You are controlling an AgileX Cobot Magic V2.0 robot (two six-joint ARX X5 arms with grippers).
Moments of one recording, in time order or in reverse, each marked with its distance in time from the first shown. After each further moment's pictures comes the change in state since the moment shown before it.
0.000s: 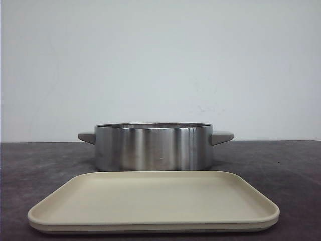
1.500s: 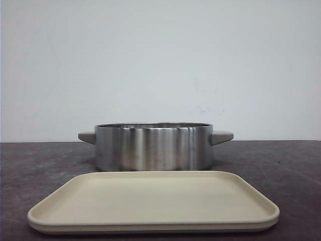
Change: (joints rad) left arm -0.001 -0.004 0.000 -0.001 0.000 0.000; right arm -0.831 -0.699 -0.981 0.351 -0.406 -0.209
